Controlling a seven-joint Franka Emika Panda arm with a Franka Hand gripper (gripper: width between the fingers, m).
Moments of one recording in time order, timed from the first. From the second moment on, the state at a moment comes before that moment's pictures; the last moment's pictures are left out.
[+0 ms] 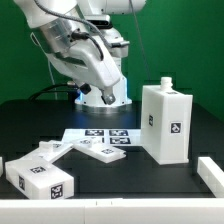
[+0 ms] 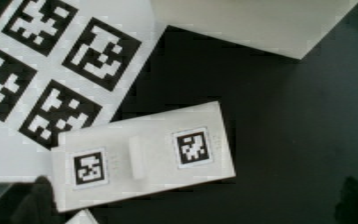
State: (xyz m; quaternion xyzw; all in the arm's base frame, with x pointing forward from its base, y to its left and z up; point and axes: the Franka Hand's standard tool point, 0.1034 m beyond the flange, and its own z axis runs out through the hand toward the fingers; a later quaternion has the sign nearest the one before) arm 0.448 -0.030 0.132 -0.81 0.52 0.23 0.13
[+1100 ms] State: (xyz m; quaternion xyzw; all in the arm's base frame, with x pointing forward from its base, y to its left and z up) arm 0.465 0.066 0.179 -0.85 0.45 0.28 0.10
